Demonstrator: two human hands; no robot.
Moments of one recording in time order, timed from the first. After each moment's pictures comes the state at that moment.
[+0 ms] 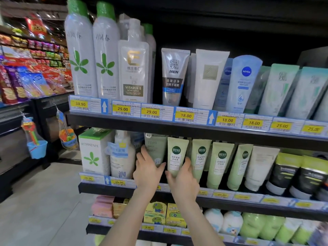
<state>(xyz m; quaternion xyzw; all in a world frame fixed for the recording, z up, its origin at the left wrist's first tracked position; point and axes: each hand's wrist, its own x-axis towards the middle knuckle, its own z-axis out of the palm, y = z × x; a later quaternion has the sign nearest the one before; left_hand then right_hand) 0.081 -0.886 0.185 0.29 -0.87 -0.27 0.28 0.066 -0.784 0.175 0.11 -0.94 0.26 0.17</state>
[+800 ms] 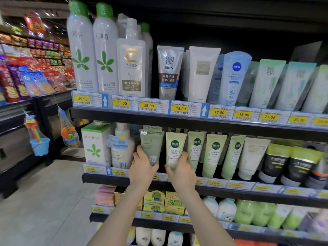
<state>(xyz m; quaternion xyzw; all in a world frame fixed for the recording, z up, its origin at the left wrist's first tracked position) 0.112 -0.883 0.184 0.27 -0.89 -0.25 0.26 0.075 -0.772 0.182 0.14 -0.93 0.31 0.13</state>
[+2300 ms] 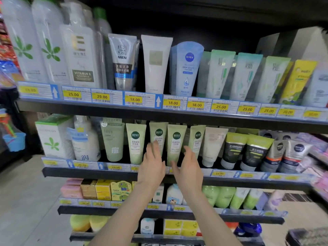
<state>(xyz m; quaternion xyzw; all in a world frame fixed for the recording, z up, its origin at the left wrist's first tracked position) 0.087 -0.750 0.180 0.13 -0.95 -0.12 0.26 0.053 -0.644 0.174 0.15 -0.91 0.31 0.25</state>
